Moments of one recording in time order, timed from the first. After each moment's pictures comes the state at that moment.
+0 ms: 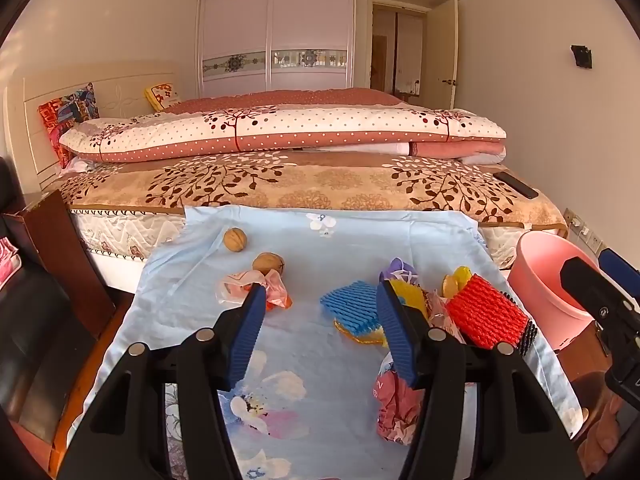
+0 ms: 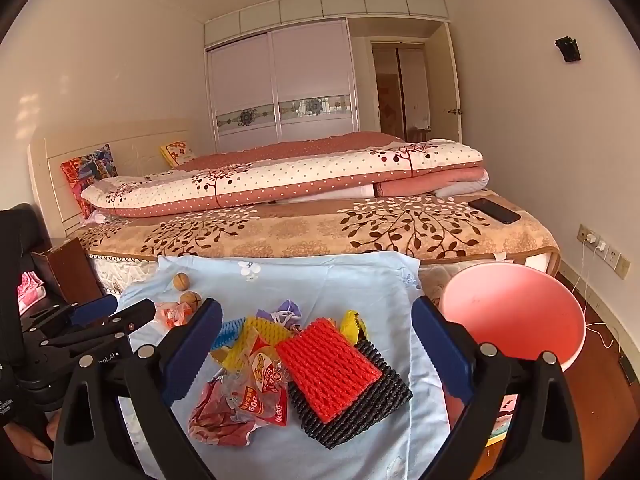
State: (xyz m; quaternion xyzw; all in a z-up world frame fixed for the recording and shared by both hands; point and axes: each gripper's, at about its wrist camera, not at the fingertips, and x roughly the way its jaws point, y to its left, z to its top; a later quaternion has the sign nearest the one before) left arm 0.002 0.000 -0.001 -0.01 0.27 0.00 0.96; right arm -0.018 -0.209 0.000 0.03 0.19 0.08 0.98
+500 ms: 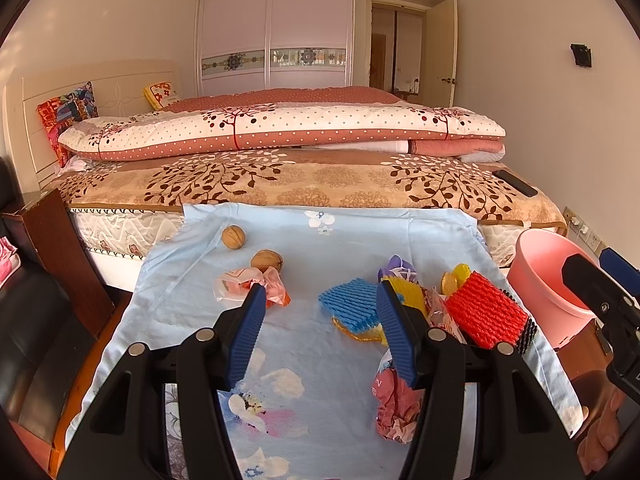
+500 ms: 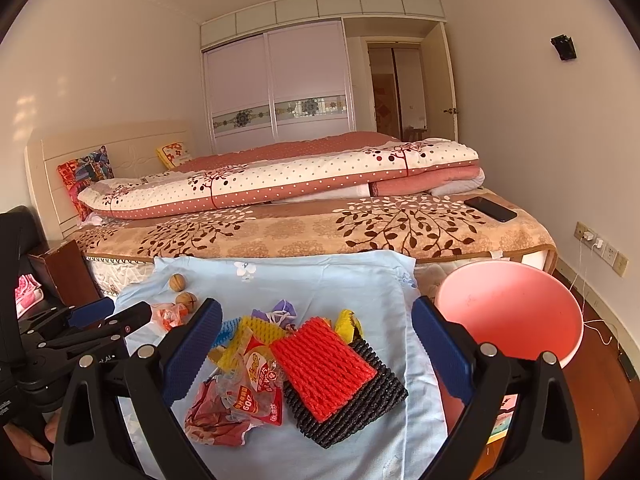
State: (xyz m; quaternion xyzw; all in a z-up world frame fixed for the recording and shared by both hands) left arm 0.001 -0.002 -0.004 -0.01 0.27 0.00 0.96; right arm -0.020 -0.211 -0.004 0.04 0.18 0.07 0.98
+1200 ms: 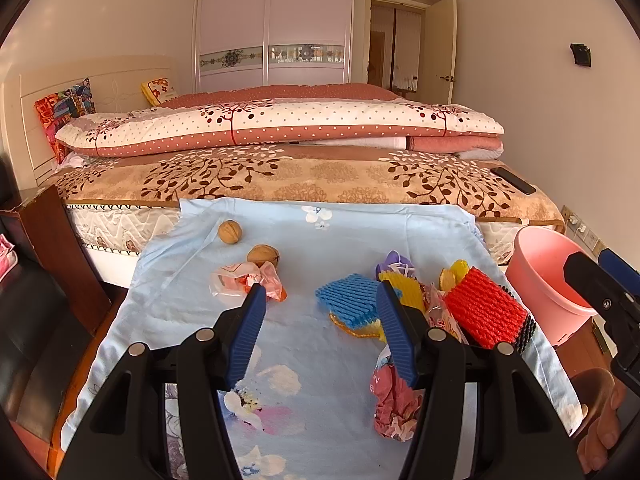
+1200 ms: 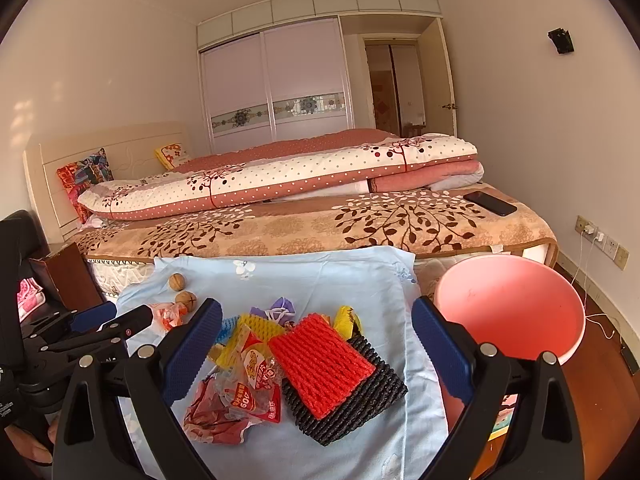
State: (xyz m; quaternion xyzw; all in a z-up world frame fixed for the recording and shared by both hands) left arm 0.000 -0.003 -0.009 -0.01 0.28 0.00 0.96; right arm -0.018 -0.215 -0.008 0.05 0.19 0.07 0.98
